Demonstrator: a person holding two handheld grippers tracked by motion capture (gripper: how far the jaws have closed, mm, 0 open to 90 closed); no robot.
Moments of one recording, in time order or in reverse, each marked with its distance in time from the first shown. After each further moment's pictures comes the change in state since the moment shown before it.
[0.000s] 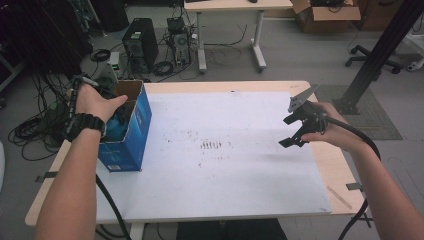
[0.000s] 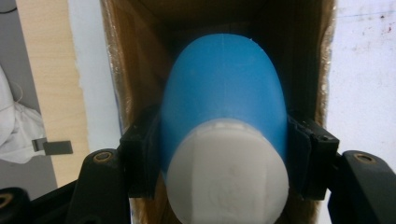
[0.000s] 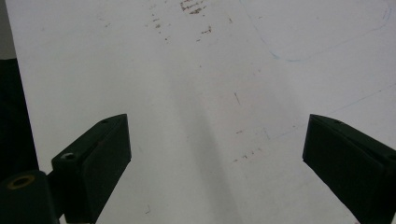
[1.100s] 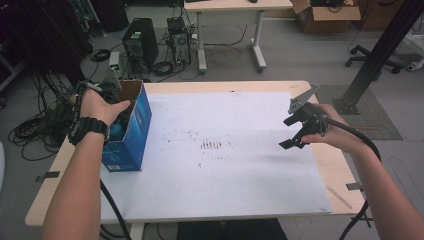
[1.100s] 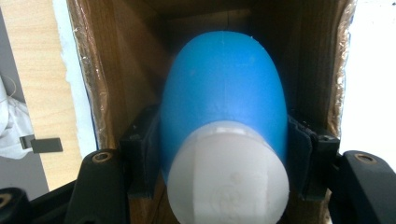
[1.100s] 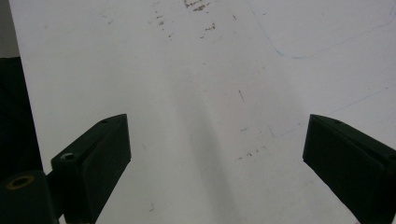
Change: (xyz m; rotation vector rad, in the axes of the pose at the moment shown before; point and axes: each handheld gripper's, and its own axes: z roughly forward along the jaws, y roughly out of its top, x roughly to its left) left arm -0.003 -0.002 0.012 0.027 -0.002 0.005; right arm 0.003 -0.003 0.001 0.002 0.006 0.001
